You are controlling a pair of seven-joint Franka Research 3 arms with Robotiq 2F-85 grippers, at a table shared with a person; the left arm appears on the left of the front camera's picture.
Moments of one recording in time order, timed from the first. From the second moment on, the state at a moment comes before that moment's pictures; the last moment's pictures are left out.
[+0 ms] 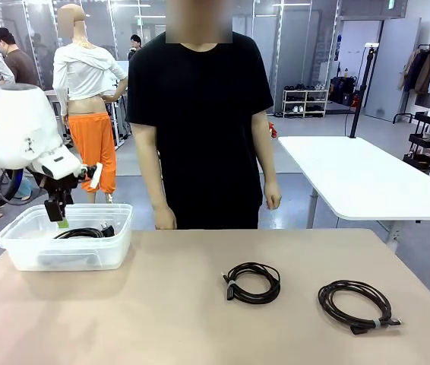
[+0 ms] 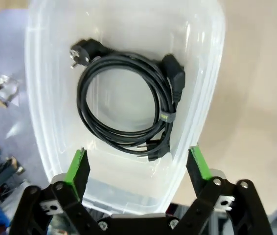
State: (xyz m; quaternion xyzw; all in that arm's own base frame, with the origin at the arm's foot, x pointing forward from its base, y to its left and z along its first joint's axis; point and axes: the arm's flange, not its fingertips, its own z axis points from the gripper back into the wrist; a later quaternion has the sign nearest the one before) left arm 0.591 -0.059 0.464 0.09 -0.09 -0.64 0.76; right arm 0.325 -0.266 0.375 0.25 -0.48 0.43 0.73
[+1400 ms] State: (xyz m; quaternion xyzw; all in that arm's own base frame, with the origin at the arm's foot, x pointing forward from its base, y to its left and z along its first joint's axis) left arm 0.325 0.152 0.419 -0.25 -0.45 -0.50 0.70; right arm 0.325 -0.265 0.374 0.25 -0.48 0.43 0.73
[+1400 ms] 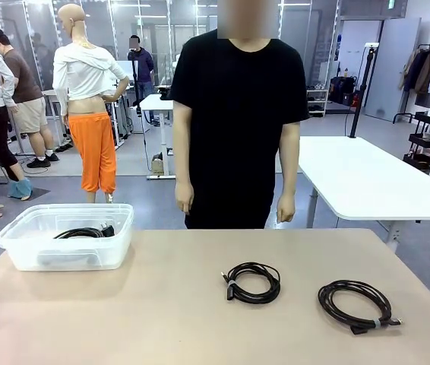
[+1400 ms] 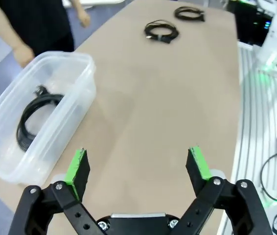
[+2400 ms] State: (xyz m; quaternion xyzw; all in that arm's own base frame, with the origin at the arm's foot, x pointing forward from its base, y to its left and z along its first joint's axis) left arm 0.321 0.157 0.426 -0.23 -0.44 -0.49 0.72; right arm 0.325 -0.265 0.374 0.25 -0.48 0.43 0.73
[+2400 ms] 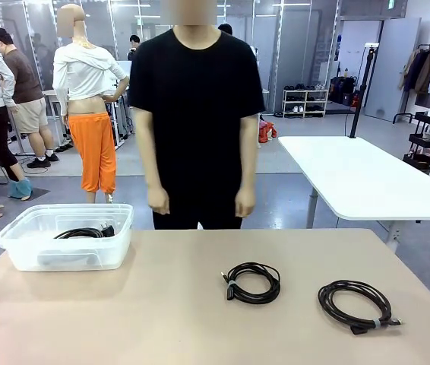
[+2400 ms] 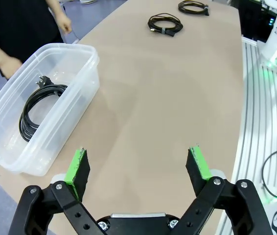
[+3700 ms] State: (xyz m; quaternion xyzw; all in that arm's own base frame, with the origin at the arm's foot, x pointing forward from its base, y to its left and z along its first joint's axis) left arm 0.336 0.077 0.472 -0.27 -0.39 -0.48 0.74; right arm 0.325 -0.265 0.374 0.25 -0.48 0.43 0.73
